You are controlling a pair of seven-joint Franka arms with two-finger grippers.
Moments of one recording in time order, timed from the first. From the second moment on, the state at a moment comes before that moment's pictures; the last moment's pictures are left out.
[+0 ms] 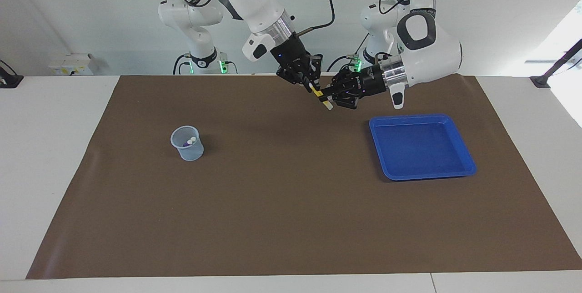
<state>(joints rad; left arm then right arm) 0.16 -0.02 -0.48 -2.01 -1.21 1.93 -1.34 0.07 0.10 0.53 -1.68 0.37 2.17 0.76</state>
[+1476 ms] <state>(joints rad) 0.16 -0.06 -0.48 -1.95 -0.87 2.01 -1.42 0.04 -0.06 0.12 -1.89 -0.03 1.83 -0.08</state>
